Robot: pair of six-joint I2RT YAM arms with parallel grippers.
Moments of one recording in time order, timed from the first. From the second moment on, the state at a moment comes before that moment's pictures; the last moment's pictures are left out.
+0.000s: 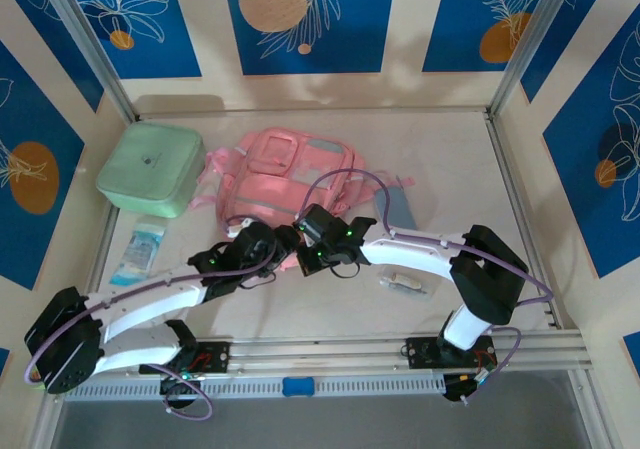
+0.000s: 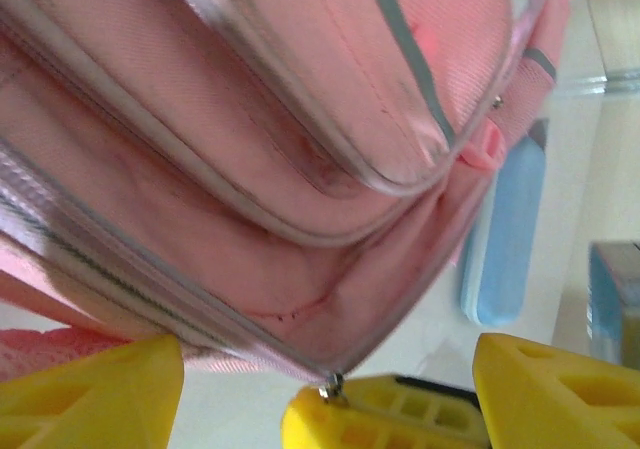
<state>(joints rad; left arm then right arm) -0.88 1.14 0.58 -0.17 -0.18 -1.44 0.98 1.62 1.03 -0.46 -0.10 0.53</state>
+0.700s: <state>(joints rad) -0.90 1.29 0.60 -0.16 -0.29 -1.60 0.99 1.63 1.03 -0.44 -0.09 0.55</state>
